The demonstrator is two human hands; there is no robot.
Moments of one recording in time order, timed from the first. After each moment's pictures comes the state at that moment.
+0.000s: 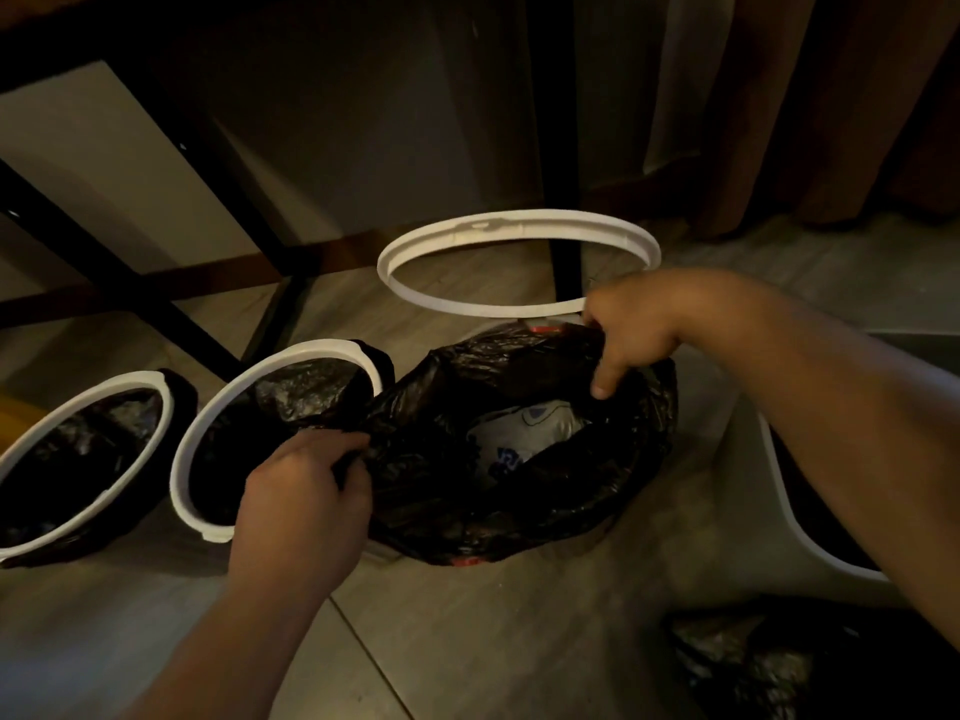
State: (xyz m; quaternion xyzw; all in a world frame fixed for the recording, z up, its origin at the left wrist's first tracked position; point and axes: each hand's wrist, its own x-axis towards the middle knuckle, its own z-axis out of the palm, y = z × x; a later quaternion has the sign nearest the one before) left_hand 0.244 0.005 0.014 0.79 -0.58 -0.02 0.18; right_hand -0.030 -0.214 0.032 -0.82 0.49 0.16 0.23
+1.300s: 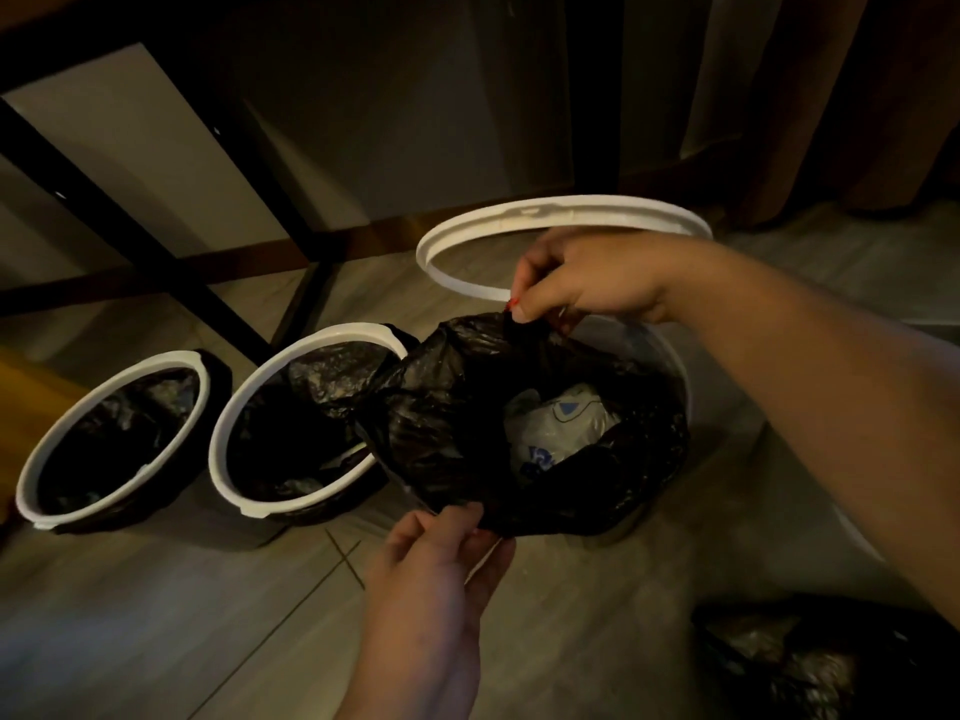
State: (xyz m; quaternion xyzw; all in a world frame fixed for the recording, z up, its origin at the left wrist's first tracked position) left_hand 0.166 0.044 -0.013 0.63 -0.02 -0.49 0.60; right_hand 0.028 -0.203 0.049 -0.74 0.37 -0.14 0.54
